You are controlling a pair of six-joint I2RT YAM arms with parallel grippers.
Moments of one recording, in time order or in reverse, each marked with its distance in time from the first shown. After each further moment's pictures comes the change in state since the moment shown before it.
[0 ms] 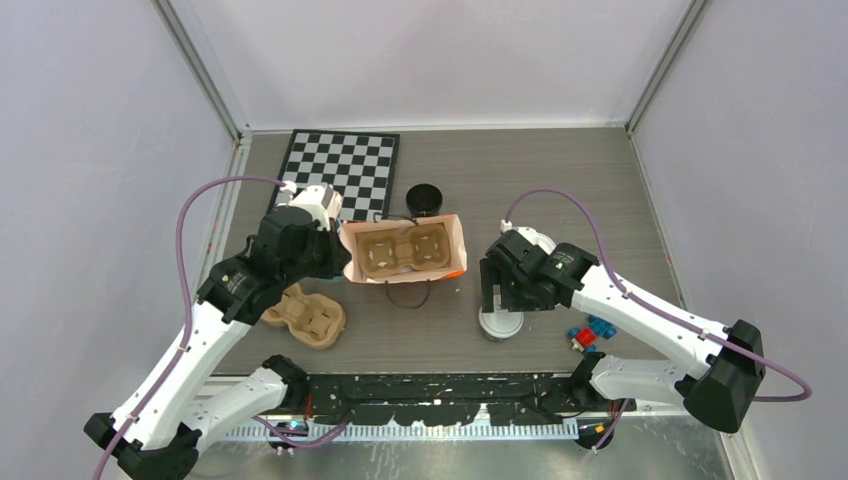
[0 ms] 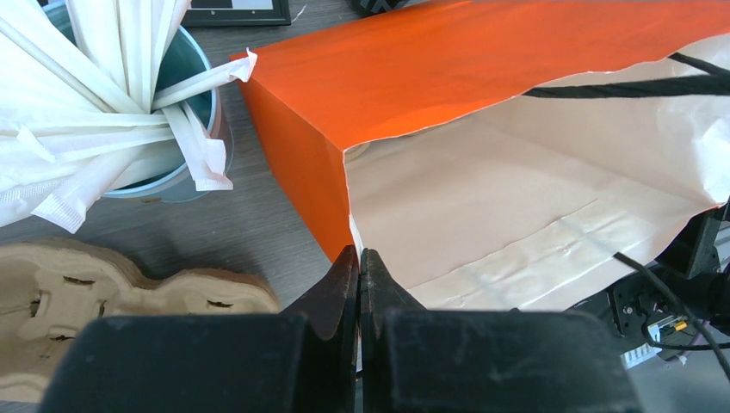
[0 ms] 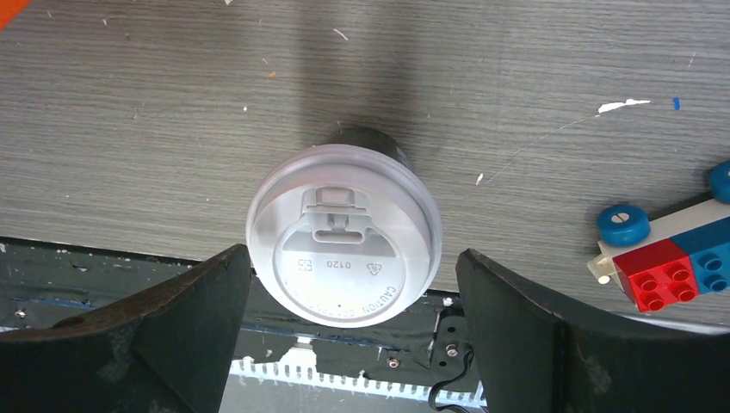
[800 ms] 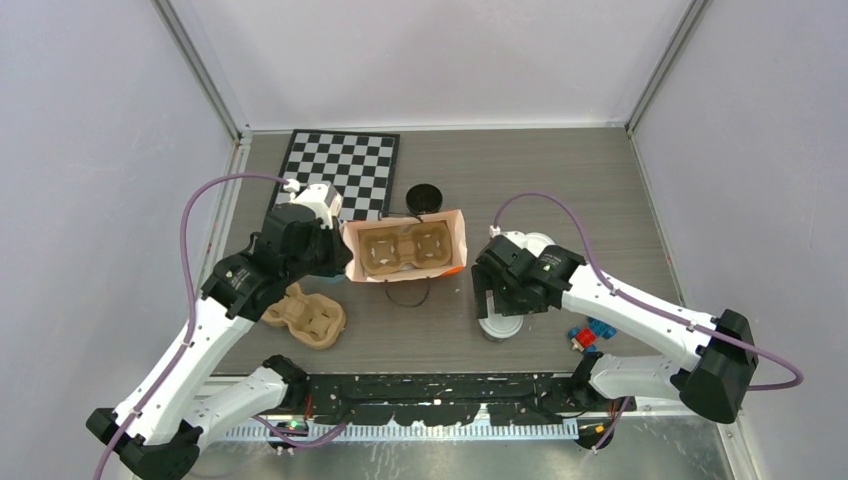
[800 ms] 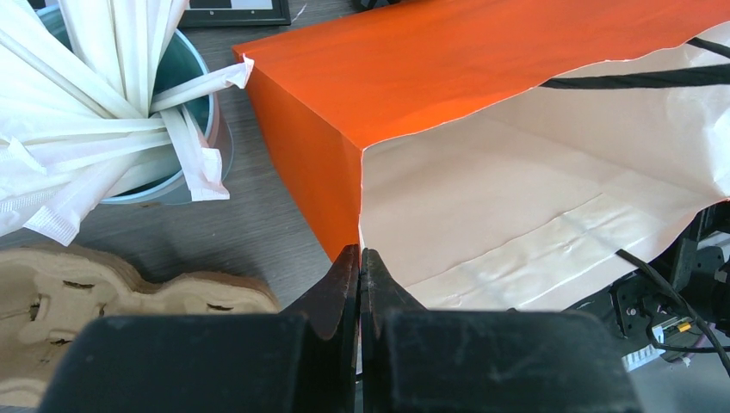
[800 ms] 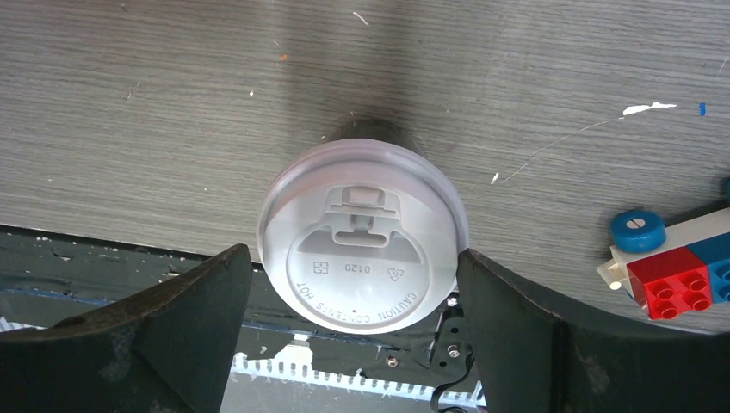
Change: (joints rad) left arm 0.000 0.024 0.003 0.008 0.000 0.006; right arm 0.050 0.045 -0.006 0.019 0.000 -0.002
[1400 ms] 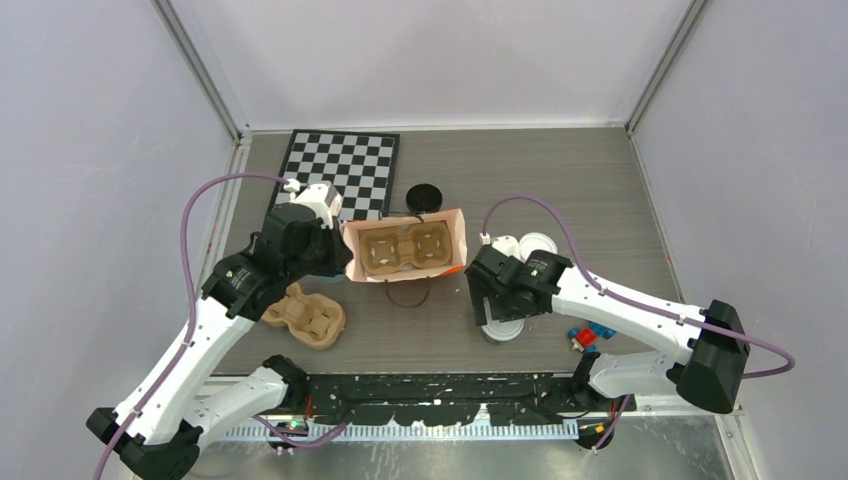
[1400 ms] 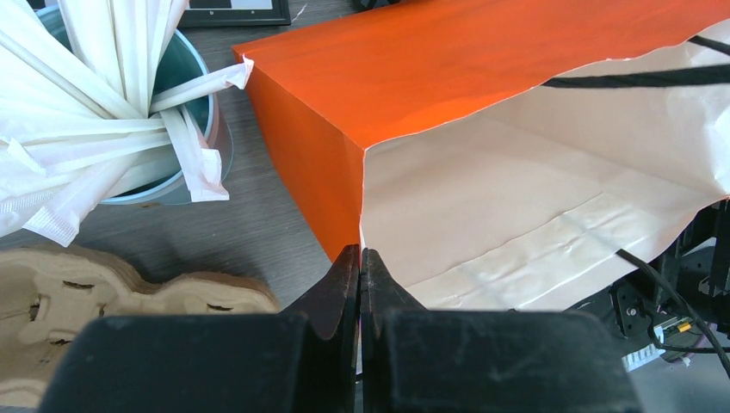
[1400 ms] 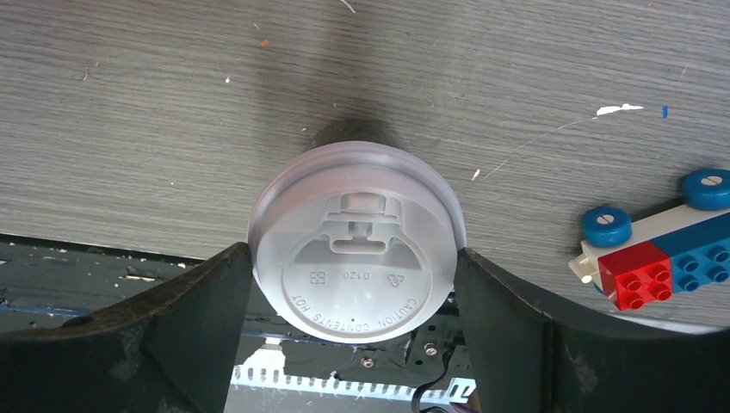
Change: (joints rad) left arm 0.000 0.002 0.001 0.000 0.000 0.000; right arm 0.082 0.048 0.013 -0.033 0.080 0.004
